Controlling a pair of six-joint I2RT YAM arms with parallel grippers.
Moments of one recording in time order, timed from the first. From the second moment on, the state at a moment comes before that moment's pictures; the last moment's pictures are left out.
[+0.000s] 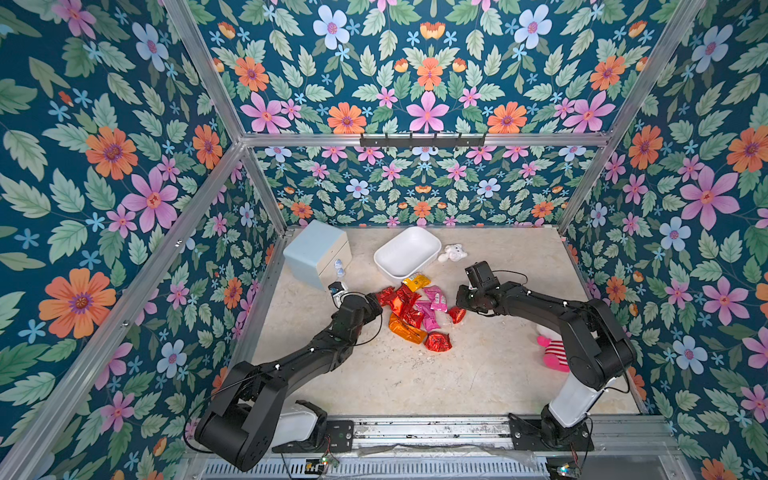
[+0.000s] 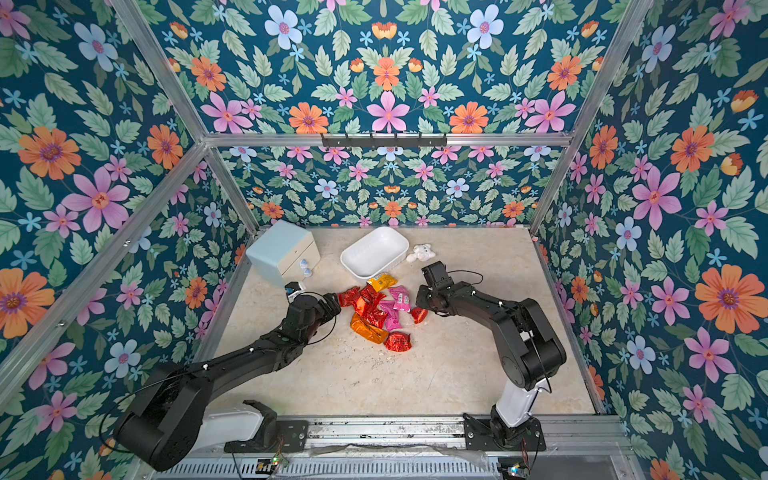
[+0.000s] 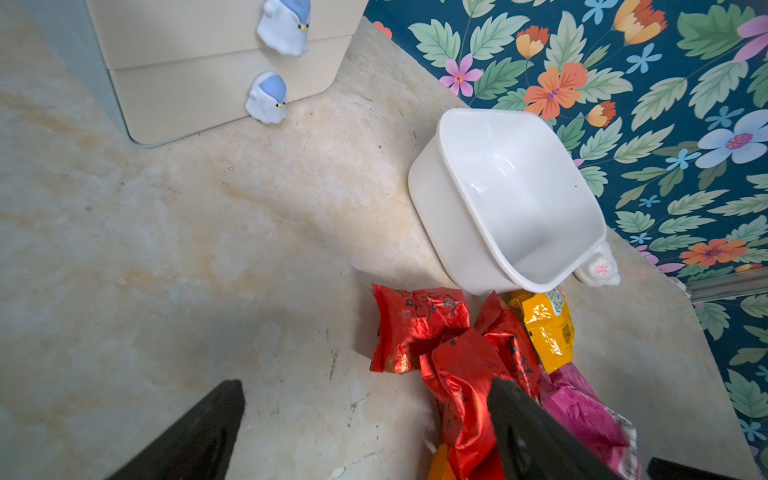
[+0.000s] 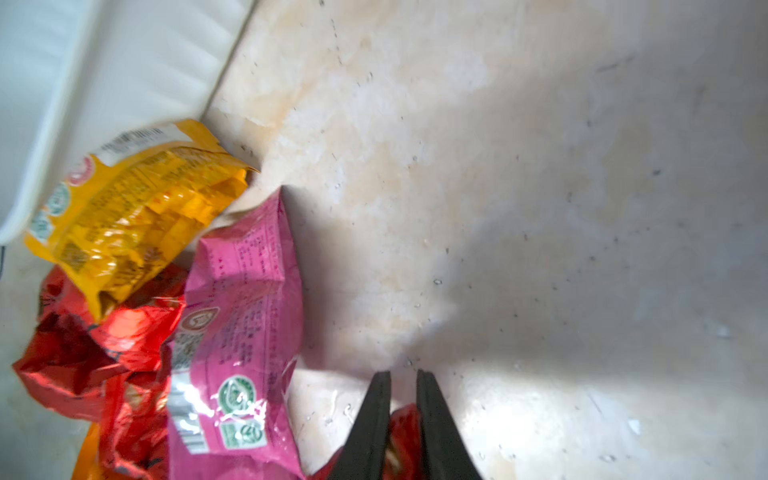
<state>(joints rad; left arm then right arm) -0.50 1.28 0.46 0.25 -0.32 -0.81 0.50 1.72 1.05 -0.28 -0.02 0.66</state>
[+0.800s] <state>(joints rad) -0.50 1.17 0.39 0.20 -0.35 -0.80 0.51 2.11 1.72 -0.32 -0.03 0.61</state>
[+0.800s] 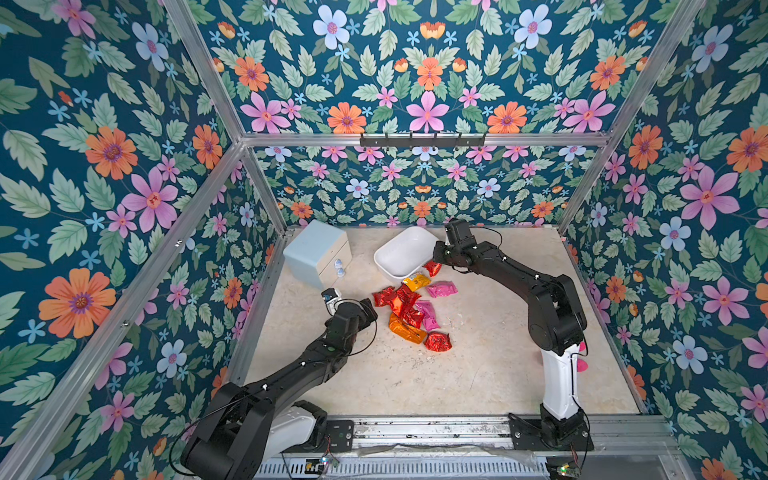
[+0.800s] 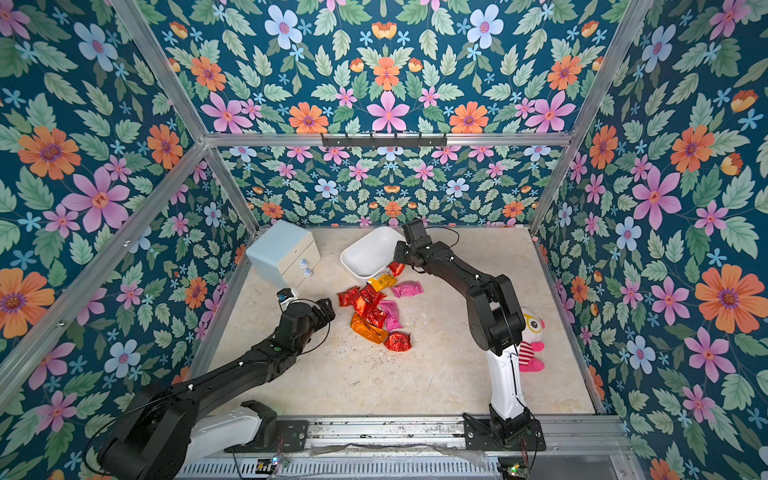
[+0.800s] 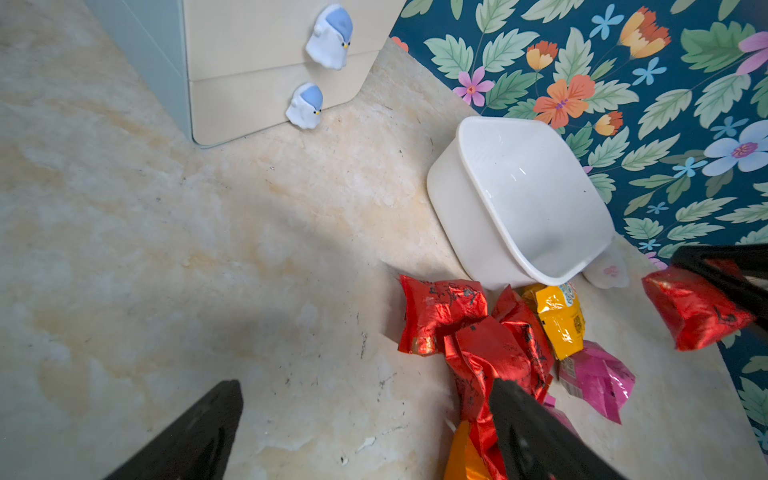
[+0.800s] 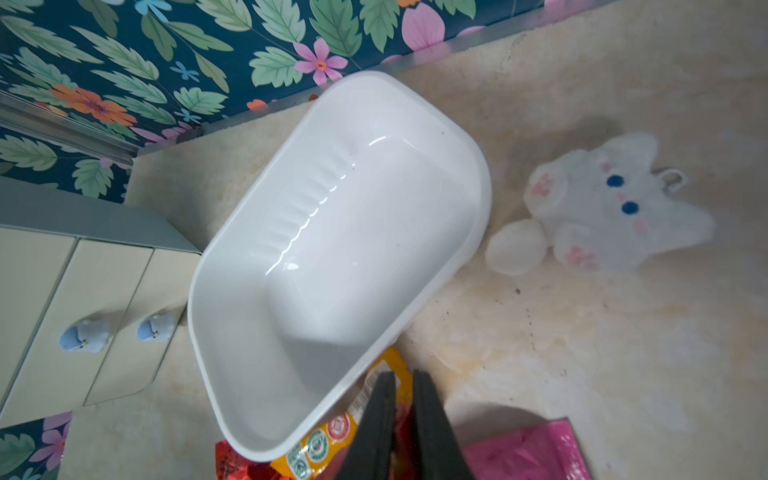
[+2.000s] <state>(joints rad) -0.50 1.21 0.41 0.20 -0.32 -0.81 0.58 2.17 1.83 -0.33 -0.05 0.63</state>
